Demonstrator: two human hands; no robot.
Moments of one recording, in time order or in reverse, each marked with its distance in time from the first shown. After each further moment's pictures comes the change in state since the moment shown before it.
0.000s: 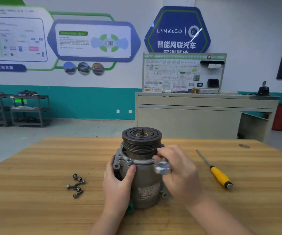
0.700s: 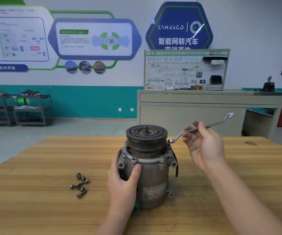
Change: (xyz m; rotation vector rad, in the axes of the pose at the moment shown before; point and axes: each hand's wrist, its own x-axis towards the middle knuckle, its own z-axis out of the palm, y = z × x) left_hand 0.001 -0.003 0.000 -0.083 -0.035 0.055; right_hand 0.031 0.058 -0.009 1.057 0.545 1.312
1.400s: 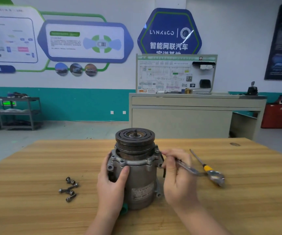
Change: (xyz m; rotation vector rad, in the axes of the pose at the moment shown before) left_hand 0.001 0.003 0.001 -0.055 0.003 0.013; right_hand -0.071 0.042 -0.016 -0.827 -0.268 -1.033
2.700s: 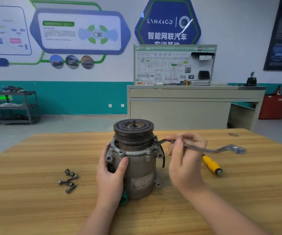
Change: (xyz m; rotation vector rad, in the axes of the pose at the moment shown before) left_hand -0.001 -0.001 -0.002 -0.002 -0.028 0.011; right_hand 0.015 0.005 -0.008 0.012 -0.011 0.045
